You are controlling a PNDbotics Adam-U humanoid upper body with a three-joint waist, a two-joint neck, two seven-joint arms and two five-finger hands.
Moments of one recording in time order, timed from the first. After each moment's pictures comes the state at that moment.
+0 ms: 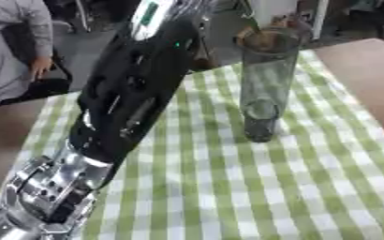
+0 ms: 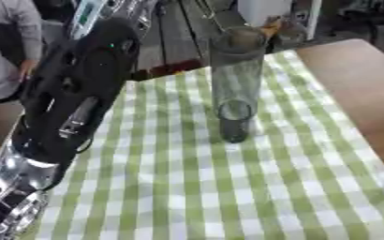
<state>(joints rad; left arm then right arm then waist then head) -1.31 0.14 -0.19 -1.37 0.63 0.19 0.88 -0.51 -0.66 -0.22 -1.98 -0.19 -0.50 -0.67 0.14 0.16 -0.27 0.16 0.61</state>
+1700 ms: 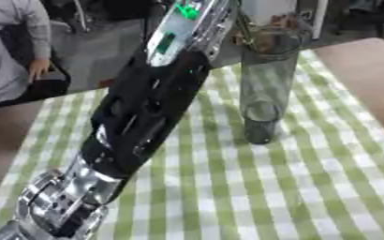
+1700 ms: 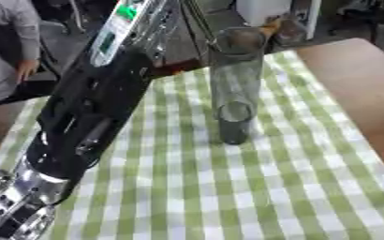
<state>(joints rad) -1.27 0.12 -0.21 -1.34 0.56 0.19 0.84 -0.51 -0.64 -0.24 -1.98 -0.19 -0.49 -0.69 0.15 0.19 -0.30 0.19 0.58</state>
